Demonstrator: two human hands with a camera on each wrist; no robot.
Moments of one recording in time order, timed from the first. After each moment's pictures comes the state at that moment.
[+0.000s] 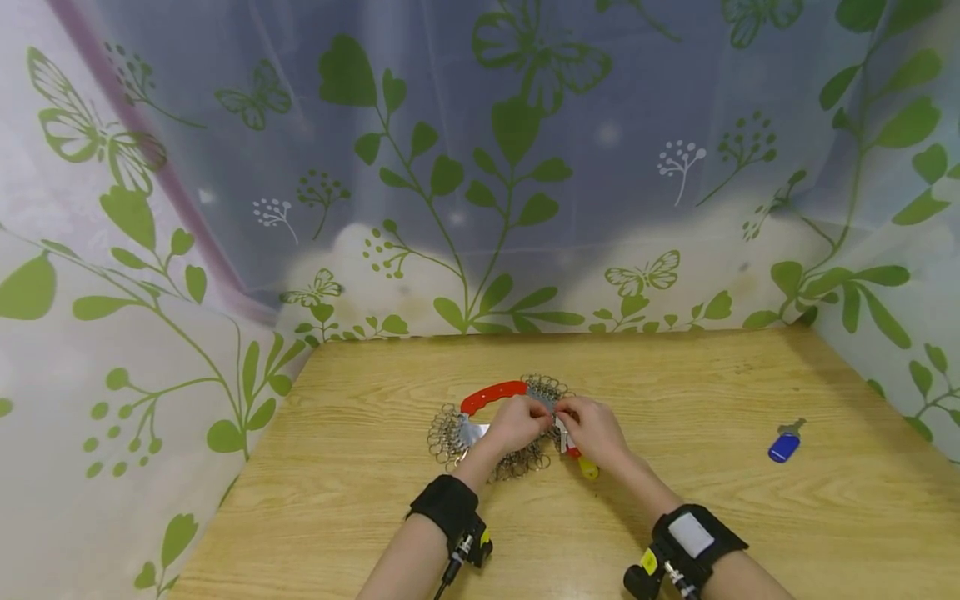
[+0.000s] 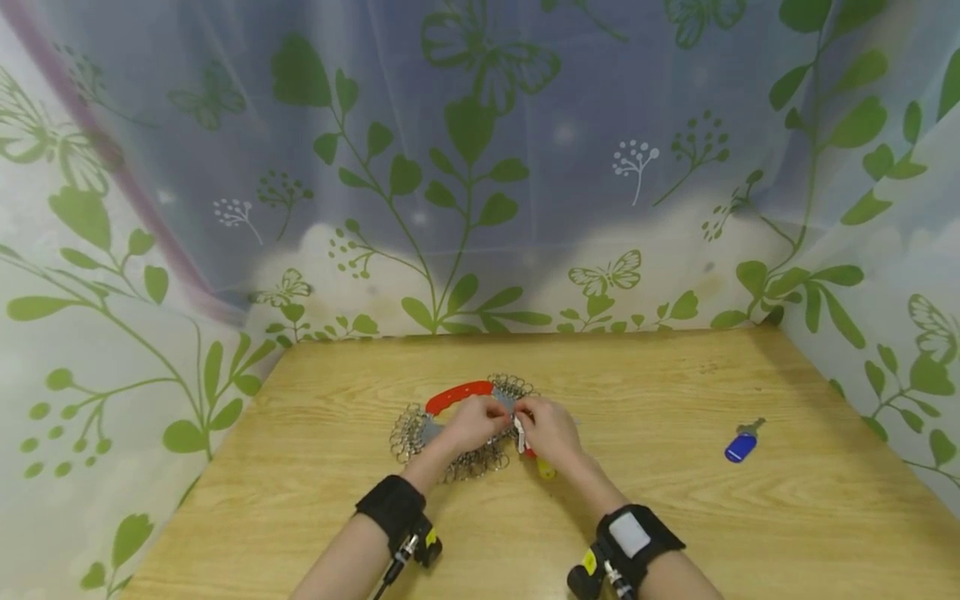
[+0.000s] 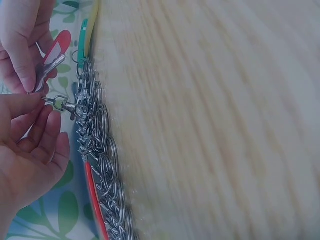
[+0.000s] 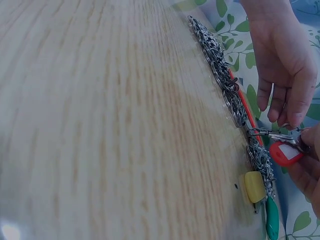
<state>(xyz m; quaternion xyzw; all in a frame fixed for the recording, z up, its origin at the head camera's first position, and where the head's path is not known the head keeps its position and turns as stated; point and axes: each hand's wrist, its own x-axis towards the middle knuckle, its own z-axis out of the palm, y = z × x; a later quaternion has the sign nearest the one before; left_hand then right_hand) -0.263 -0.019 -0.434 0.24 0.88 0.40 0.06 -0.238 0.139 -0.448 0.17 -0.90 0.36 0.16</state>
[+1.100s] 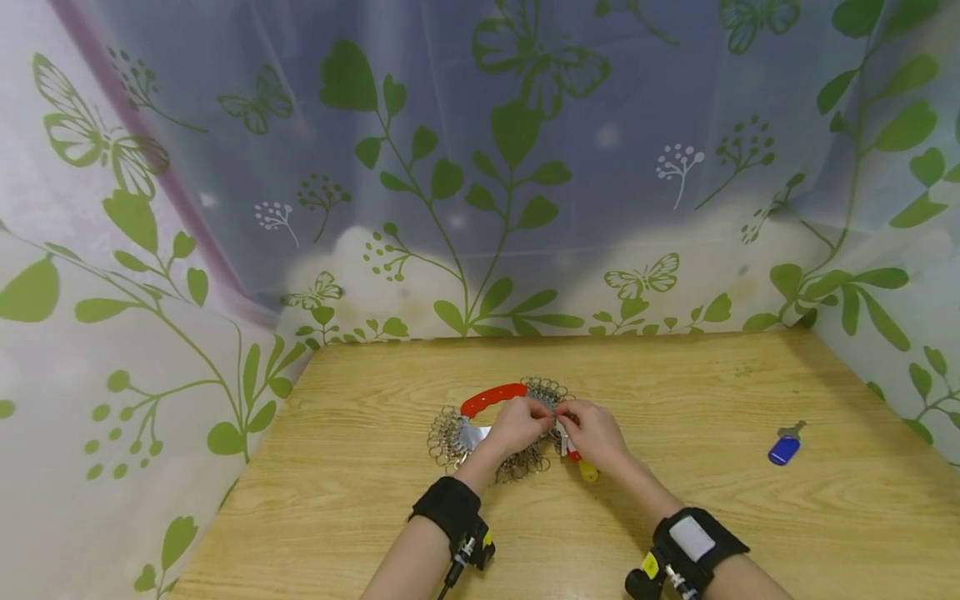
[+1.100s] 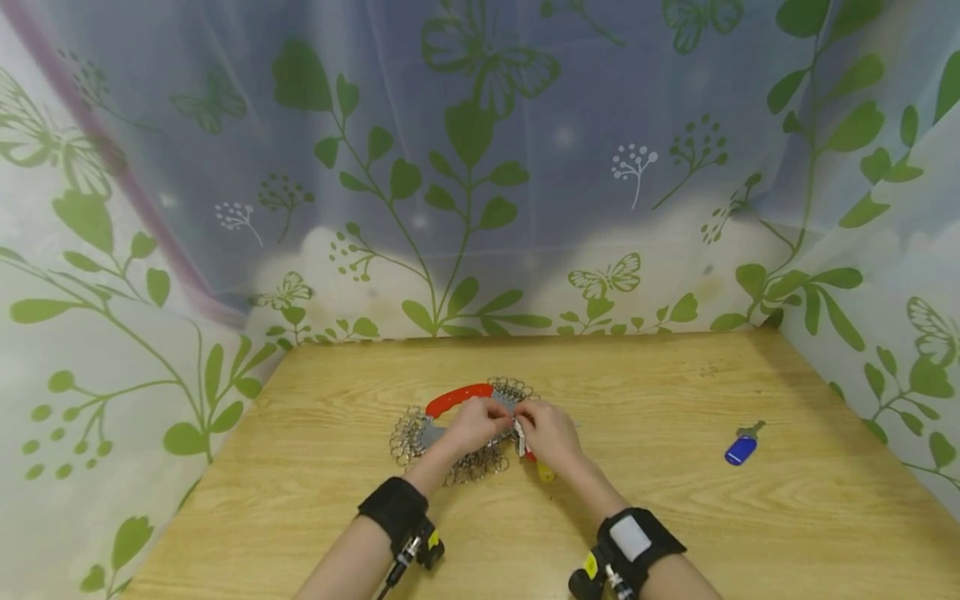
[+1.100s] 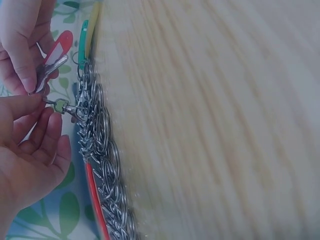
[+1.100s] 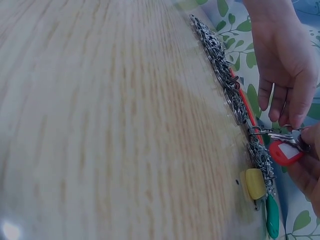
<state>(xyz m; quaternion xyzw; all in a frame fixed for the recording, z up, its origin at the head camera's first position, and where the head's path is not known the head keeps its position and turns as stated) -0.267 -0.015 -0.436 0.20 0.89 0.39 0.04 -0.238 0.140 -0.447 0.17 -0.90 0.37 0.15</state>
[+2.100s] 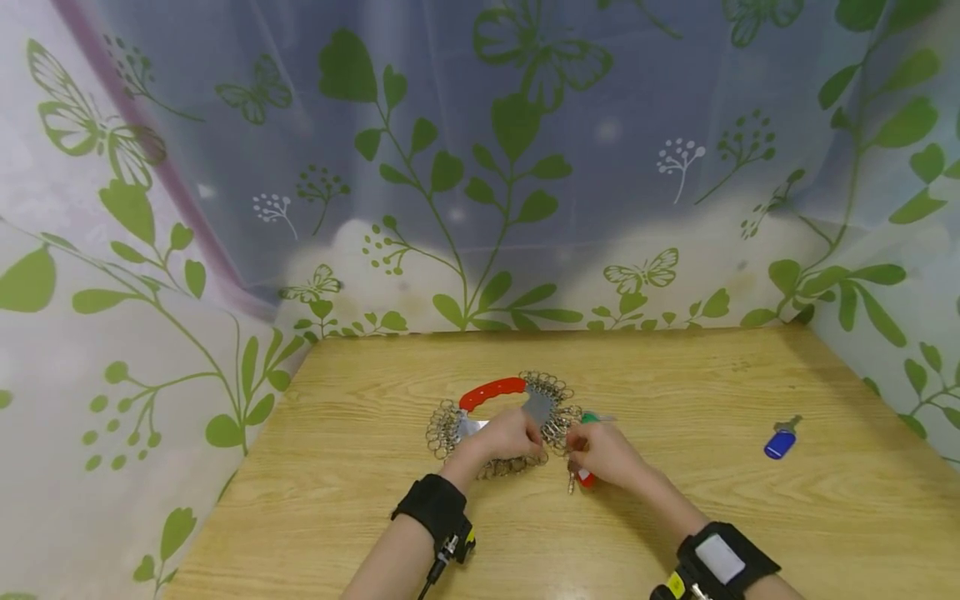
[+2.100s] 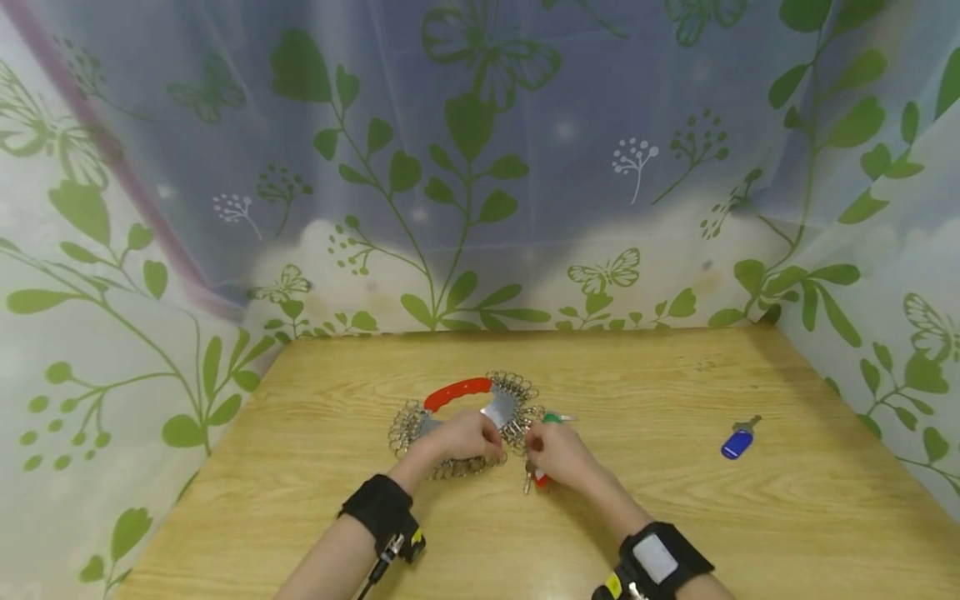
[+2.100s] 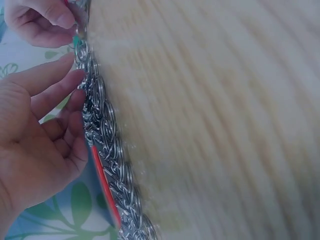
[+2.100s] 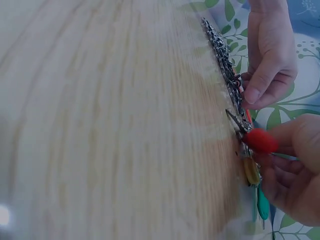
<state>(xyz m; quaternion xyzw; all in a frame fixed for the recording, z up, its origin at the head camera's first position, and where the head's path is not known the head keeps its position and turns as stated) -0.254 -0.032 -0.433 0.28 0.91 0.27 0.15 -0.215 0.158 -0.452 0.19 -0.92 0.33 0.03</state>
